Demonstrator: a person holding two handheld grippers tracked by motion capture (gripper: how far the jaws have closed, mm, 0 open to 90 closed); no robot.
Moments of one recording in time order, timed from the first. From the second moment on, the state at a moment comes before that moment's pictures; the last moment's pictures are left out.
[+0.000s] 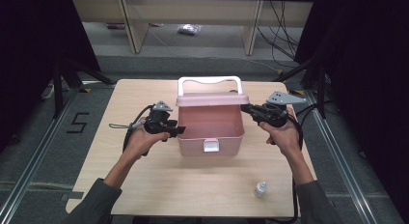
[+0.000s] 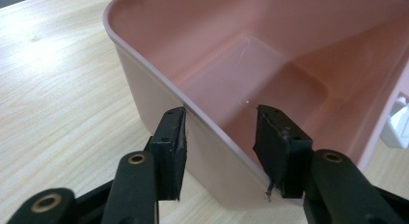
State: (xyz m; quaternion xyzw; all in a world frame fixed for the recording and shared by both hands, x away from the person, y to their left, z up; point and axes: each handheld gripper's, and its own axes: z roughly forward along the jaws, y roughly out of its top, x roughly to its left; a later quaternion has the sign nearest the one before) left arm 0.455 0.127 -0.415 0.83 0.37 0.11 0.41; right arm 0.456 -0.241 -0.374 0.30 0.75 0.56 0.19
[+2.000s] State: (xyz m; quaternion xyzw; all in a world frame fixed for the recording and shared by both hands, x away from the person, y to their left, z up) left arm 0.439 0.126 -0.414 0.83 0.36 0.10 0.41; right arm 0.544 -0.239 -0.421 0.37 0.73 0.54 0.19
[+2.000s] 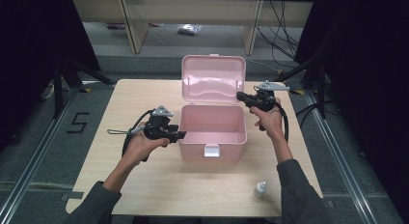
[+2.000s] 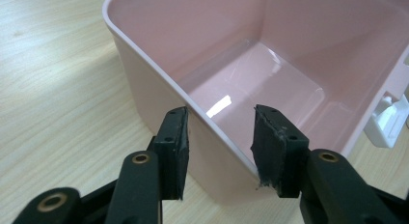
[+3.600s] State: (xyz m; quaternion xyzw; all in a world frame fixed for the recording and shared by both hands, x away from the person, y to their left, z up) left arm 0.437 0.127 -0.415 0.83 0.36 0.09 0.42; right arm 0.417 -0.302 -0.415 0.38 0.76 0.49 0.21
